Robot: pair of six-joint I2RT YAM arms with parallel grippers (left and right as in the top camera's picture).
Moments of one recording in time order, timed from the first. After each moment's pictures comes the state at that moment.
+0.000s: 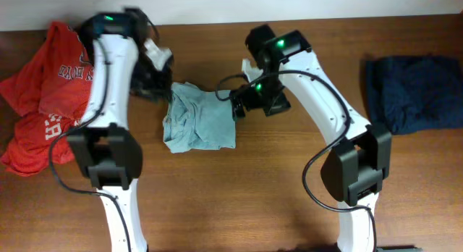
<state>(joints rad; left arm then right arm) -0.08 2.31 2.30 -1.68 0.19 0.15 0.41 2.14 2.02 -1.44 -0.32 0.17</state>
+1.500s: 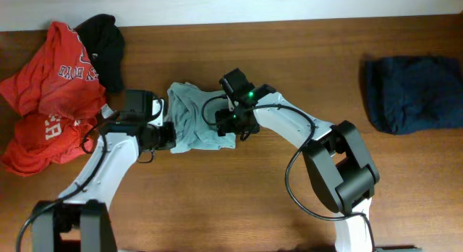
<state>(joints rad) -0.09 1.60 0.98 -0.59 0.15 -0.16 0.56 2.12 1.53 -0.71 -0.20 0.45</state>
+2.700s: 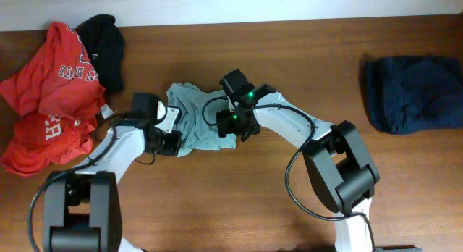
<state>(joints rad) -0.09 1.75 0.97 -0.56 0.24 0.13 0.56 2.12 1.53 -0.73 -0.20 0.45</state>
